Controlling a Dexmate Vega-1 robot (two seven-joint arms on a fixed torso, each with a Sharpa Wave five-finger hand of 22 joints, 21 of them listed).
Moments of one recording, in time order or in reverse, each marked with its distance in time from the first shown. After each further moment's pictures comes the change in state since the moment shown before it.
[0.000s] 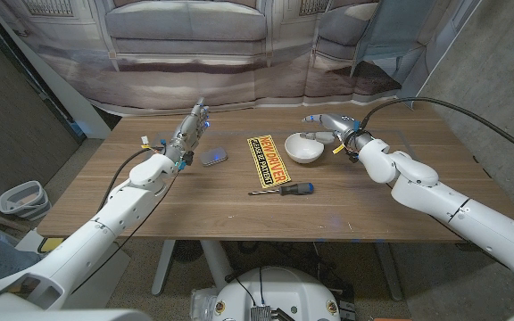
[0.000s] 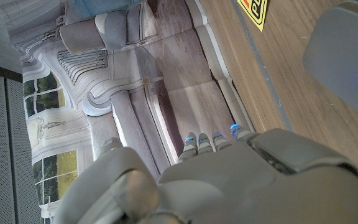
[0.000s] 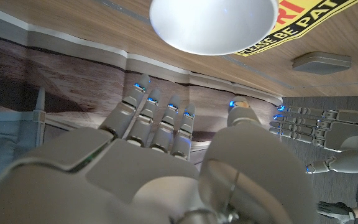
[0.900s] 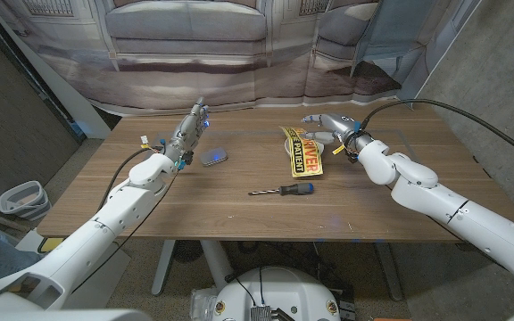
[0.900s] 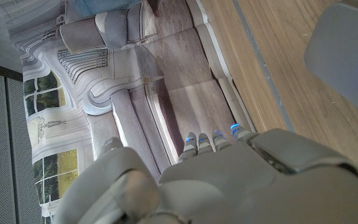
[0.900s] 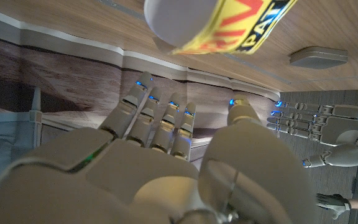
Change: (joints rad) left arm -0.002 -0.001 -0.002 0.004 -0.001 -0.002 -0.002; left_hand 0.000 0.000 0.004 0.004 0.000 0.000 0.000 0.000 0.000 0.000 0.000 0.000 0.000 0.000 0.000 0.000 0.000 0.000 0.000 0.000 0.000; right arm -0.004 0.009 0.007 0.019 0.009 0.037 -0.018; right_hand 0.018 -0.008 0.004 -0.004 -0.015 0.016 -0.005 -0.005 0.000 0.023 -0.009 0.000 0.000 0.048 0.027 0.000 0.000 0.032 0.001 0.006 0.000
